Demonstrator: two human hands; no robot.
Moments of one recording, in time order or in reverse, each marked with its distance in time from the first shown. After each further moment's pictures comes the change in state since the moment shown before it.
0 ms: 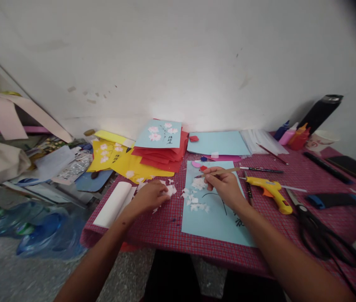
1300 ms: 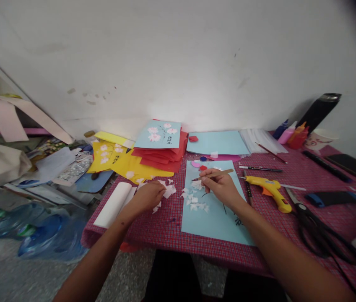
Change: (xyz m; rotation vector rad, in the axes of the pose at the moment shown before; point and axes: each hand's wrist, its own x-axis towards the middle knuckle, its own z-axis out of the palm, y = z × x) left_hand 0.000 -0.005 0.000 0.094 -0.071 -0.038; right_hand 0.002 0.011 0.000 -0.030 -0.125 -0.012
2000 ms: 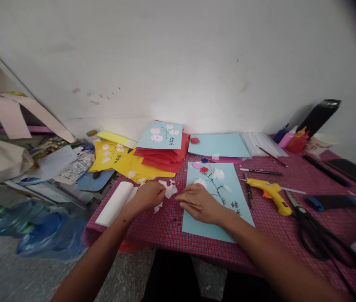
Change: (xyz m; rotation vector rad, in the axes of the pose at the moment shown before) left_hand 0.000 0.009 -0.013 0.076 -0.030 -0.085; right_hand -0.017 0.007 0.044 -0.738 -0.439 -0.650
